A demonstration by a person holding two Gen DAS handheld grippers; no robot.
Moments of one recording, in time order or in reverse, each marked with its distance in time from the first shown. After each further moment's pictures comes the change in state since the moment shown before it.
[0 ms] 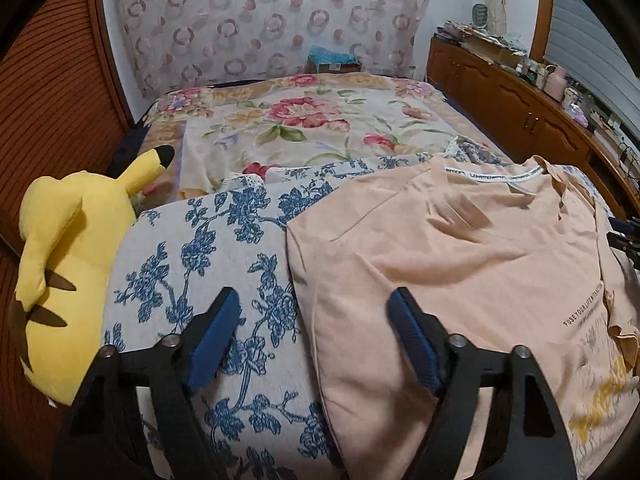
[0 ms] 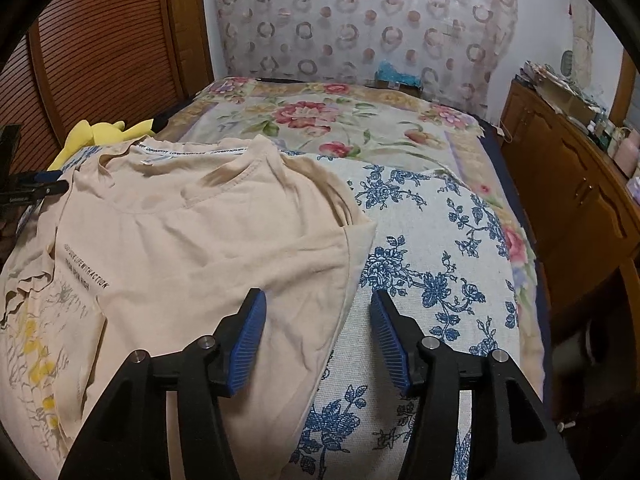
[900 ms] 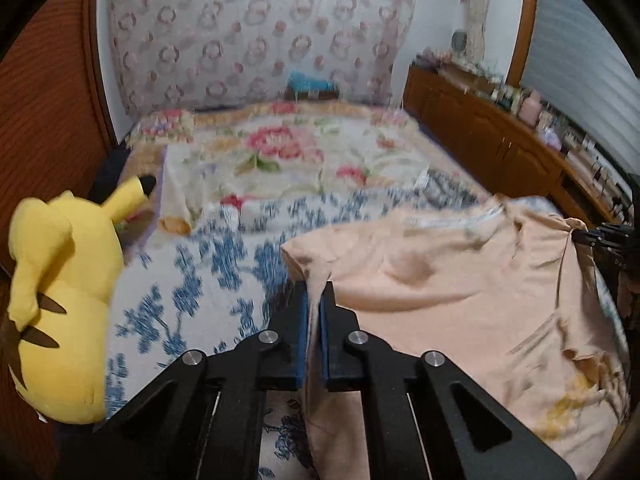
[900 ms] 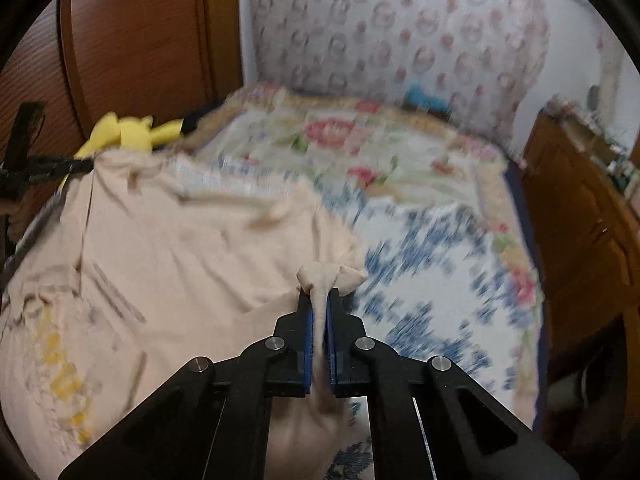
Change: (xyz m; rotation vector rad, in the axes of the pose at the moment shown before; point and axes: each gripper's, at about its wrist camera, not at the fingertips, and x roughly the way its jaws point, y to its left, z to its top) left arm -0.042 -0.004 0.024 -0.013 -0.110 -0.081; right arm -0.008 0.000 0.036 -0.091 -0.079 0.041
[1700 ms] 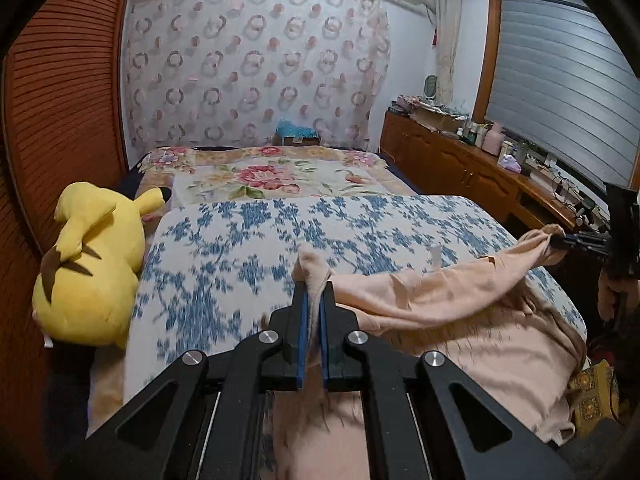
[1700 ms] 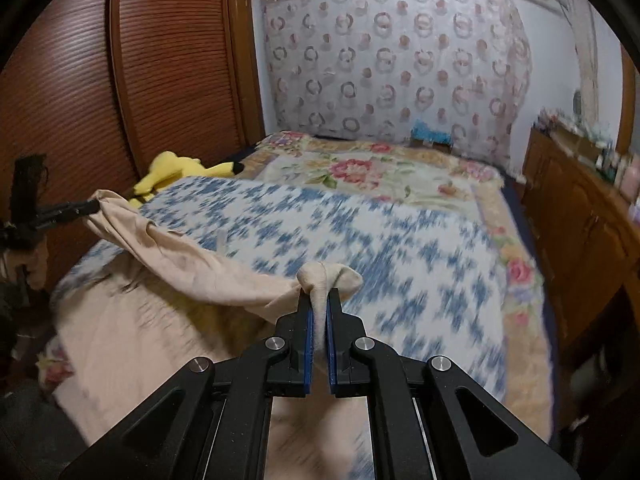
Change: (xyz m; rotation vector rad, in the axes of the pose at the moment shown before) left arm -0.166 -0.048 -0.128 -0.005 -0.180 -0.040; right arm -0.151 0.038 -0.120 0.066 -0.149 0.087
